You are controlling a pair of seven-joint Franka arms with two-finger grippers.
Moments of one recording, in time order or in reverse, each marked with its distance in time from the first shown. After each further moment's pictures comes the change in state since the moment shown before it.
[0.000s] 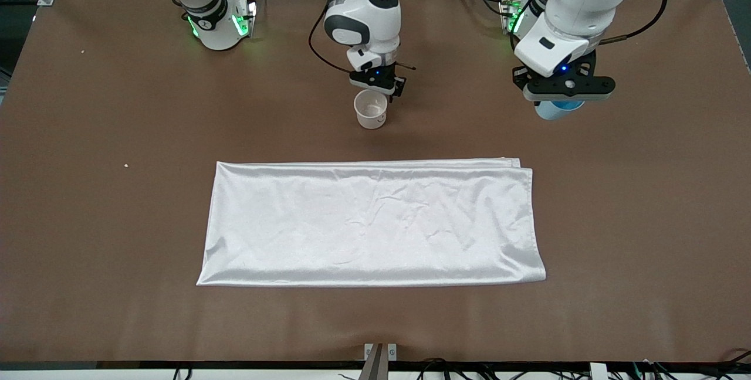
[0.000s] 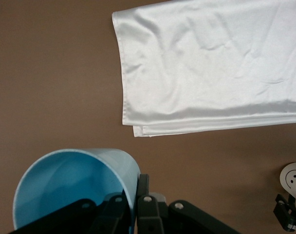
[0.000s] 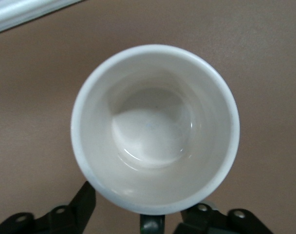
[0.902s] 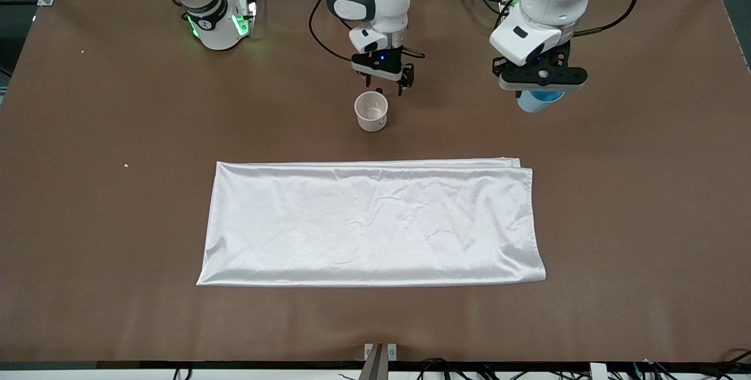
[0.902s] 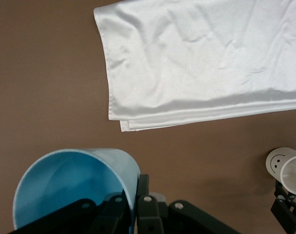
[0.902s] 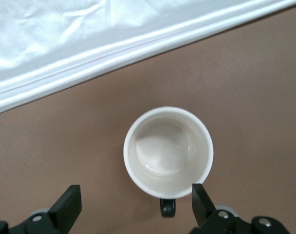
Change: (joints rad) left arm -0.001 0.000 -0.071 0.002 -0.014 -0.010 -0.031; right arm -0.013 -0.114 0.002 0.089 0.001 -0.196 -0.059
